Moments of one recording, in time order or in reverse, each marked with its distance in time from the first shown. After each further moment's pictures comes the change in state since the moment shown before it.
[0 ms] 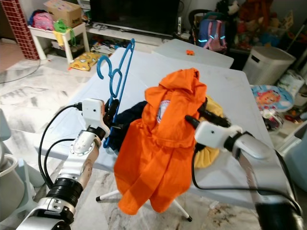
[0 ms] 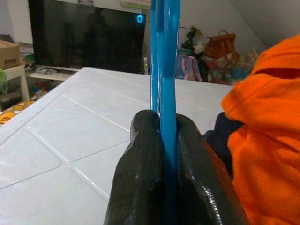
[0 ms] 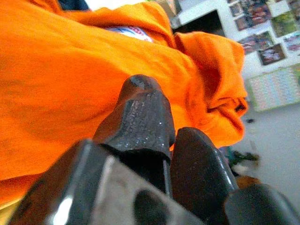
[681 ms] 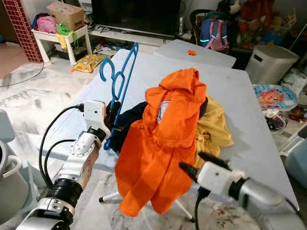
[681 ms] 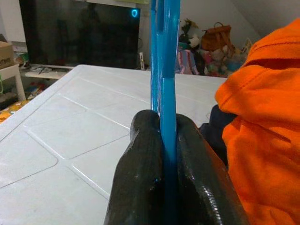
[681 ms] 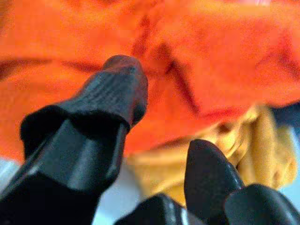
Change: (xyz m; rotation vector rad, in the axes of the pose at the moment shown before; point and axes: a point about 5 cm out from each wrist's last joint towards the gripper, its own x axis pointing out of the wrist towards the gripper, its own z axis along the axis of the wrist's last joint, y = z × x) left arm -0.002 0.002 -0.004 0.011 0.025 -0.021; right arm -0.051 0.056 -0.053 0.242 0.256 0.064
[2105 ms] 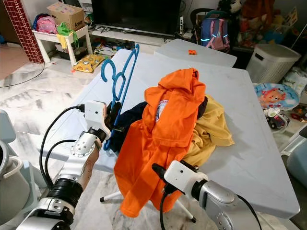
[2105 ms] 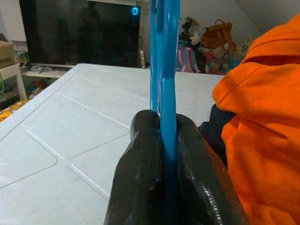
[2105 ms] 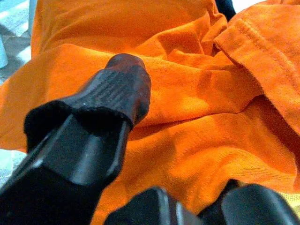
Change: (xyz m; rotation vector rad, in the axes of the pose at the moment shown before) left arm 0.000 -0.003 -0.001 -0.007 0.000 -0.004; right arm 0.054 0.044 -0.005 0.176 -0.026 0.045
